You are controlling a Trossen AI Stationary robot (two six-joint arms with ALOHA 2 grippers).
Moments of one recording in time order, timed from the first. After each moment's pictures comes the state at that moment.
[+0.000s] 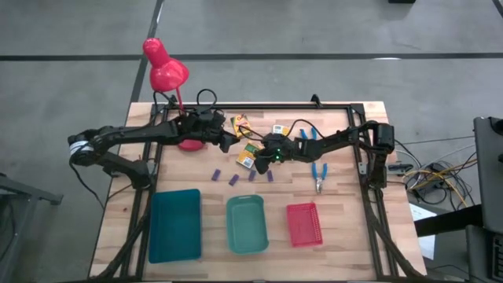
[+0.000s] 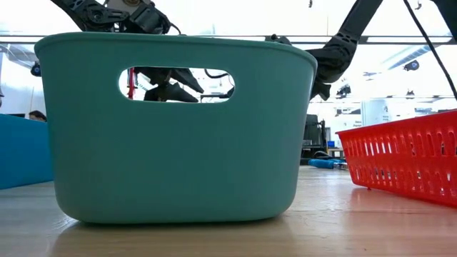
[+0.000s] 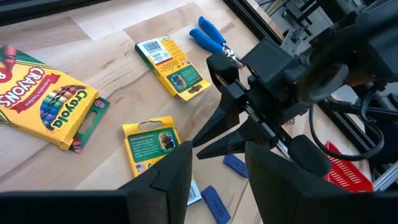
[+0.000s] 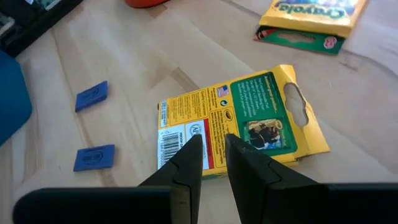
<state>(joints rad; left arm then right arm) 0.44 1.29 0.76 0.02 0.22 -0.55 -0.20 1.89 0.91 0.34 0.07 0.55</state>
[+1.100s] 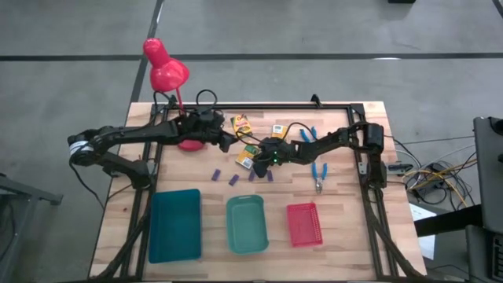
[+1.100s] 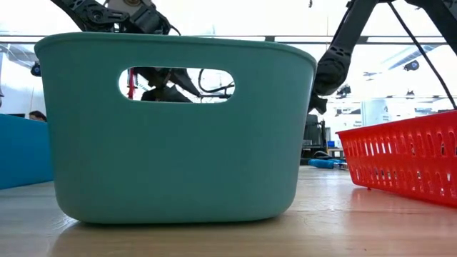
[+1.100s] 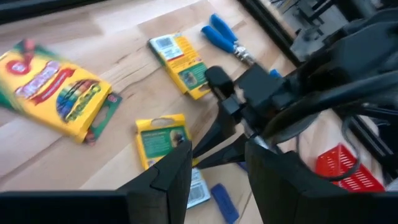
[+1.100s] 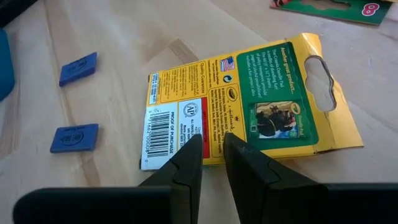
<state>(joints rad) 0.44 1.29 0.76 -0.03 0.18 -0.56 -0.20 2.00 0.91 0.39 0.02 0.52</state>
